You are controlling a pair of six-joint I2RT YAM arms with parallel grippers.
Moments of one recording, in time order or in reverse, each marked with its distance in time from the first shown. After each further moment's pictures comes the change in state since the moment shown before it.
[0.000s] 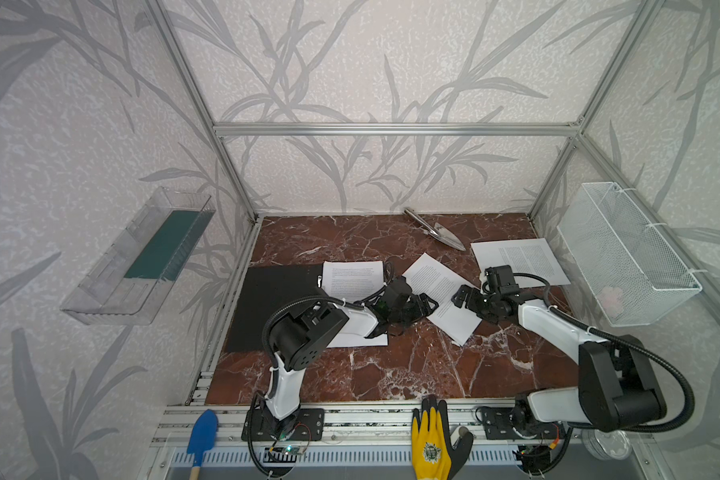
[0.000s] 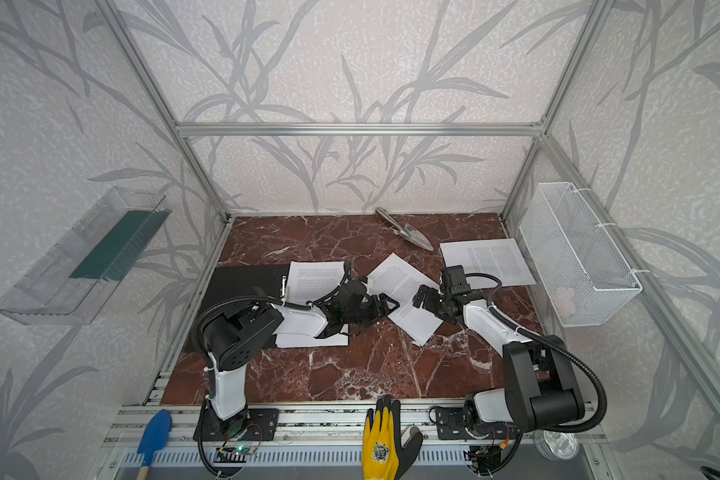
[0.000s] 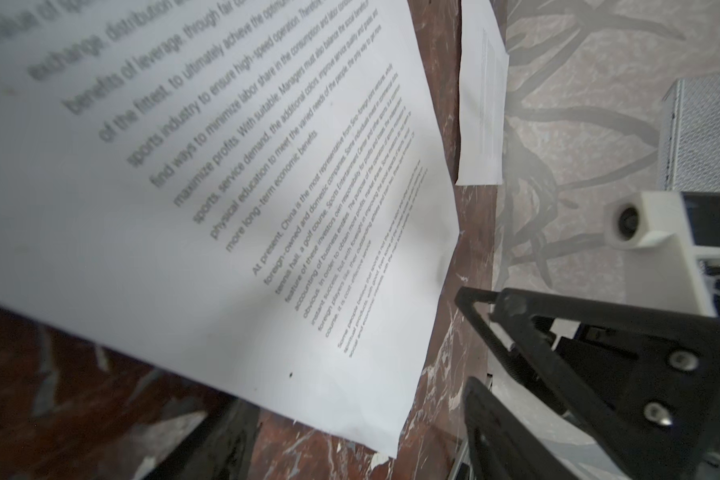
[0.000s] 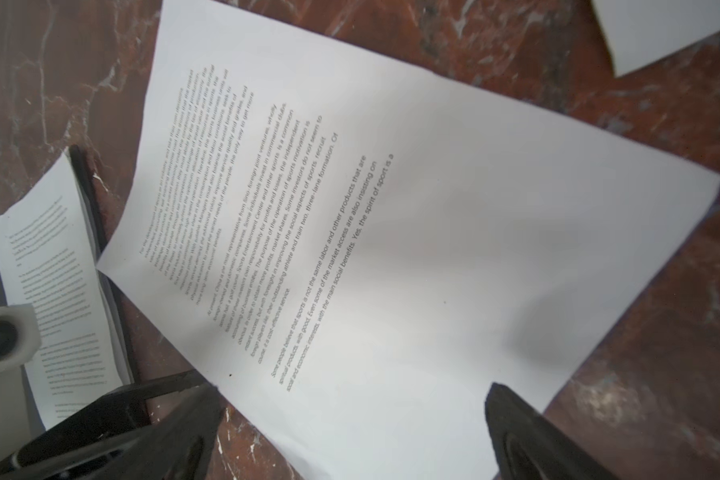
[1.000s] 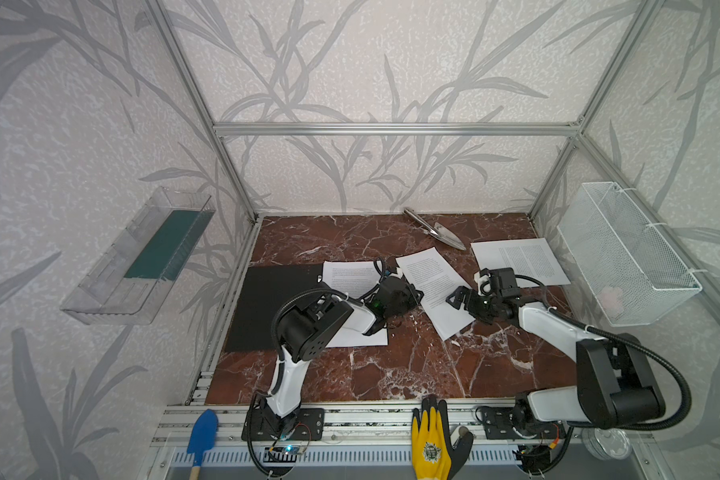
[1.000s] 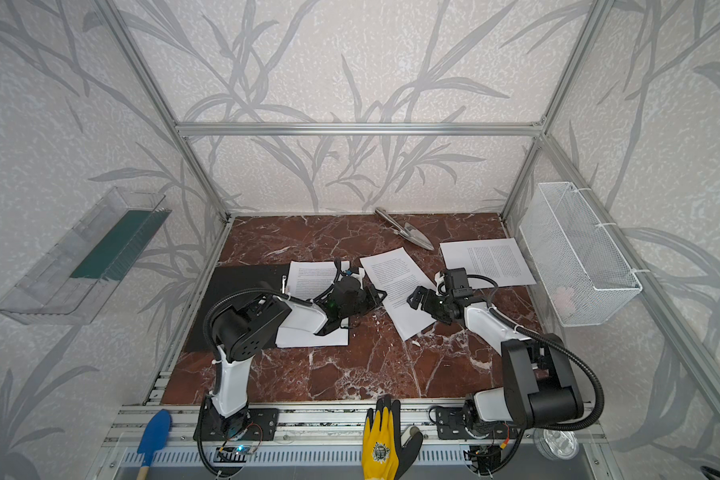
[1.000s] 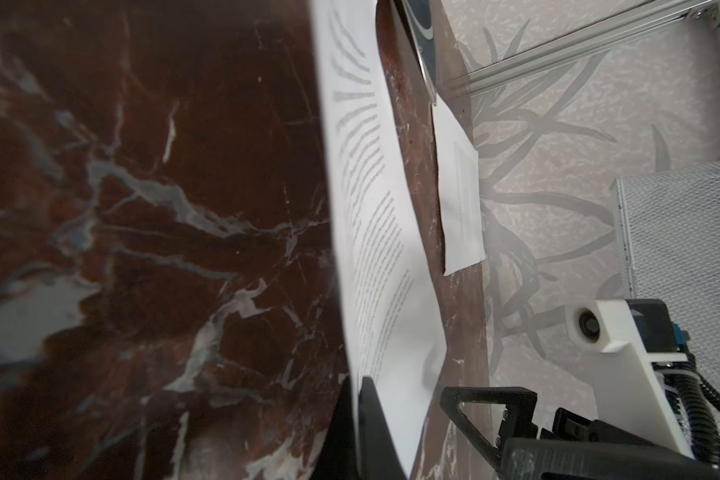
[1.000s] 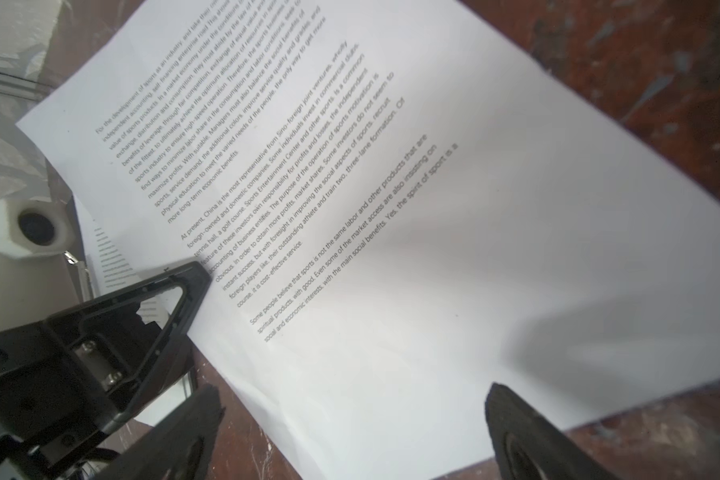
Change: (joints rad) left arm 0.051 0.020 0.001 0.138 -0.102 0.067; right arm -0.027 -0.062 -0.049 0.074 -0.158 -0.038
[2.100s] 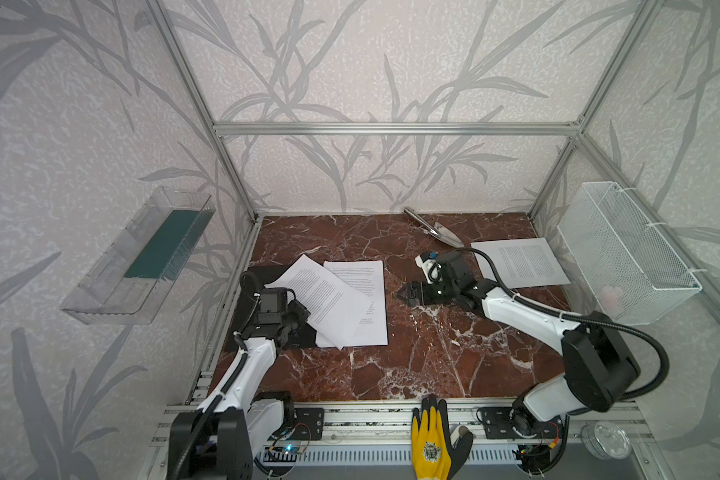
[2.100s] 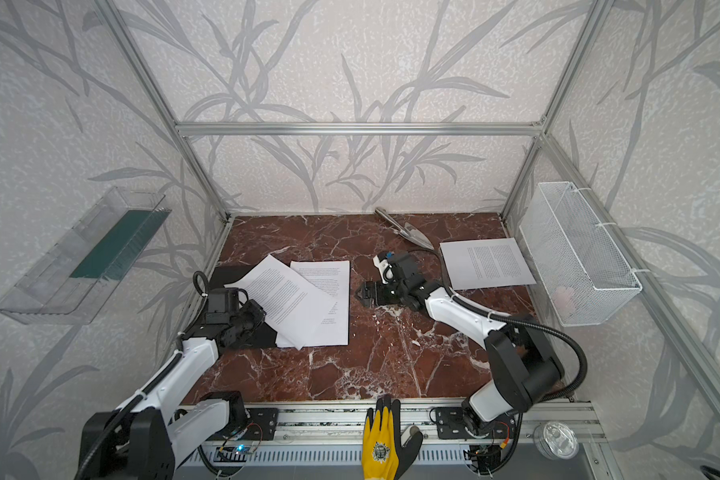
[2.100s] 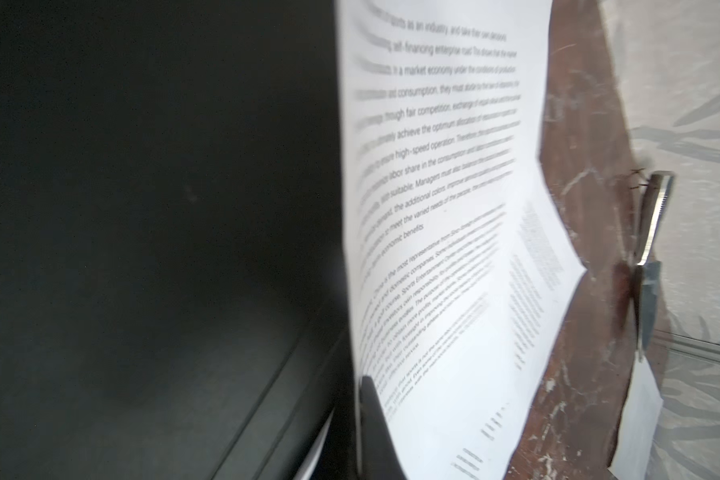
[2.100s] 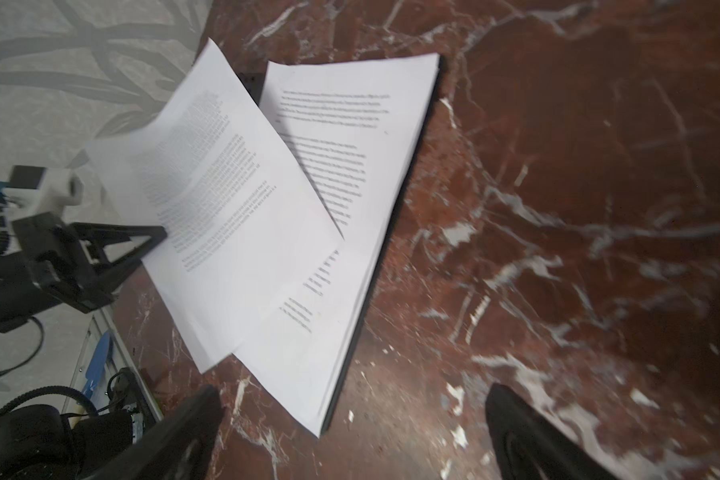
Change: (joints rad) left arm 0.822 -0.936 -0.474 -0.937 0.006 0.259; right arm 0.433 0.219 0.345 0.069 0.006 -0.104
